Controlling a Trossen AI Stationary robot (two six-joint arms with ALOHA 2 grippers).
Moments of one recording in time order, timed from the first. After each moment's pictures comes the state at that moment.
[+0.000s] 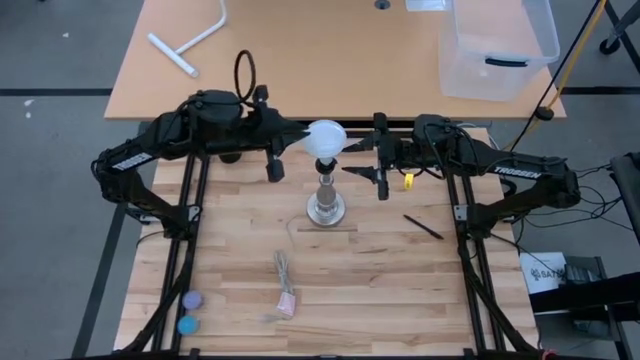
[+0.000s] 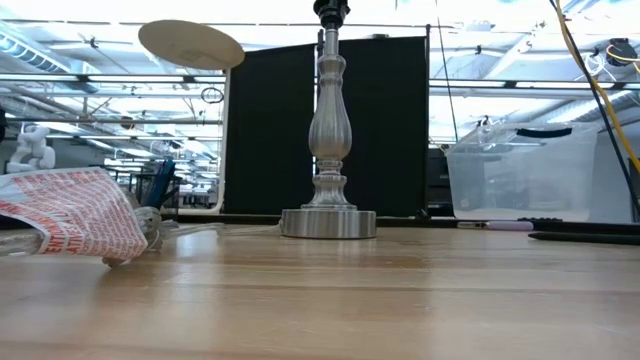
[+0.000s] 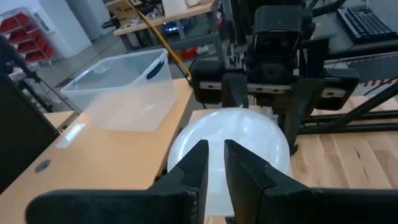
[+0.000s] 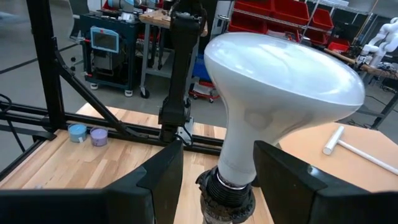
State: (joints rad) left arm 0.10 1.47 1.98 -0.78 -0.19 0.24; right arm -0.17 1.24 1.30 -0.18 -0.15 -0.22
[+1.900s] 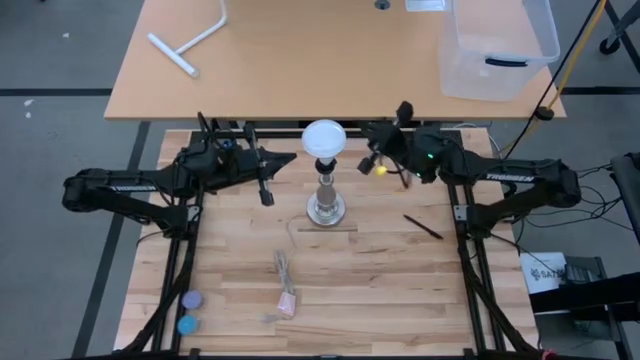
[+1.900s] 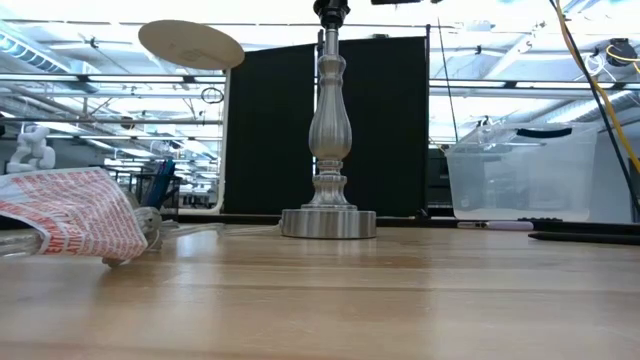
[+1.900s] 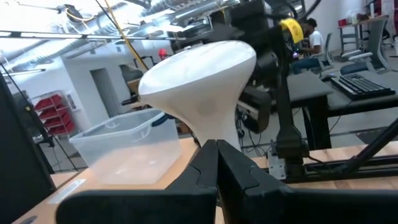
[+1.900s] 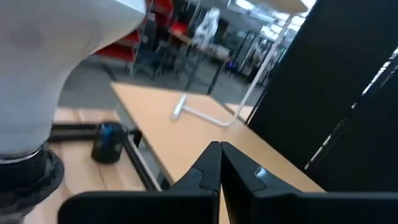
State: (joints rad) left arm 0.10 1.05 0.92 0.25 -0.13 0.32; right arm -0.14 1.22 1.13 0.08 0.55 -0.35
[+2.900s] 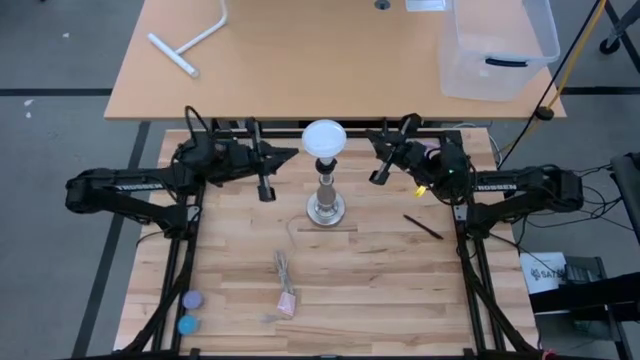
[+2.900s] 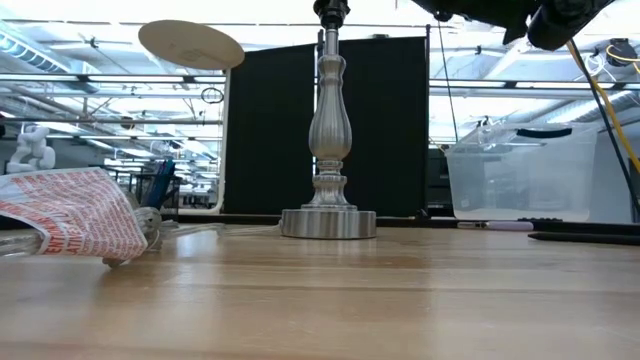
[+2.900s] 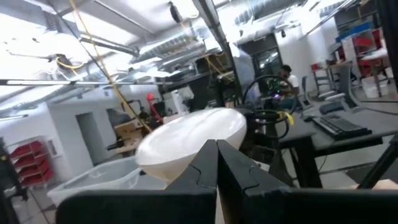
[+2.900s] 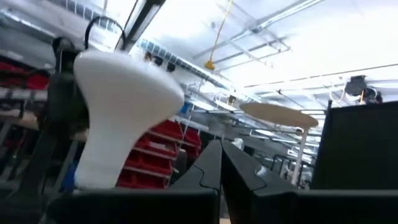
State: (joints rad) left arm 0.16 1.09 0.92 0.47 0.05 0.33; right arm -0.27 1.20 0.65 1.10 0.10 -0.38
